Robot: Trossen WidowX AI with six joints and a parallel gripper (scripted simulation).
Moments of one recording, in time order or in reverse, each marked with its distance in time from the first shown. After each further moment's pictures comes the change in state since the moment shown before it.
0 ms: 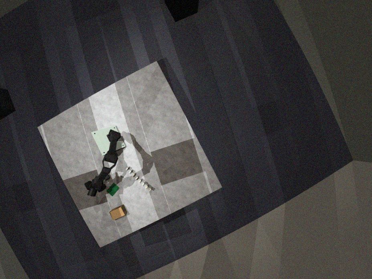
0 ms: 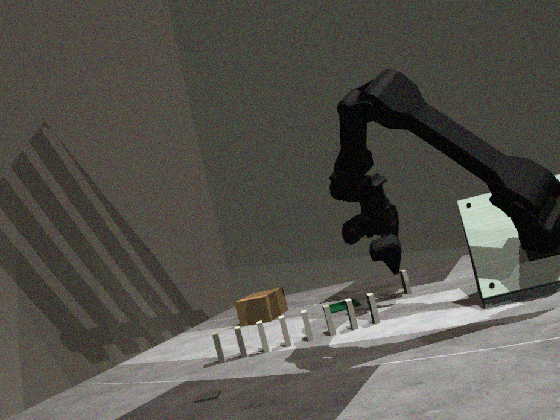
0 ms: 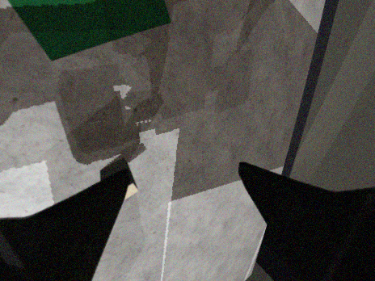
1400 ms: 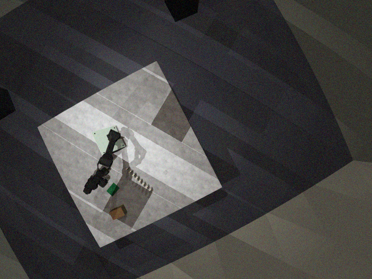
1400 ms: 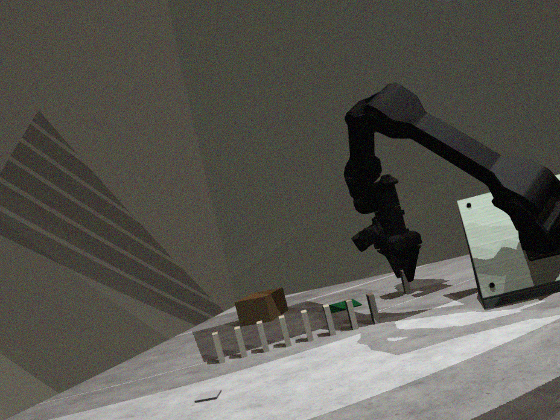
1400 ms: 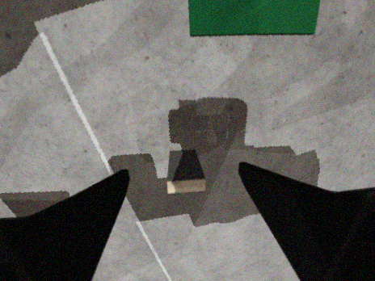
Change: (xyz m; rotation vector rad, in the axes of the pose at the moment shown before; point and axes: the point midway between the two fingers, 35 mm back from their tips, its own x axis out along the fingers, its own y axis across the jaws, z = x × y) arm 0.015 0.044 -0.016 -0.337 -0.118 0.442
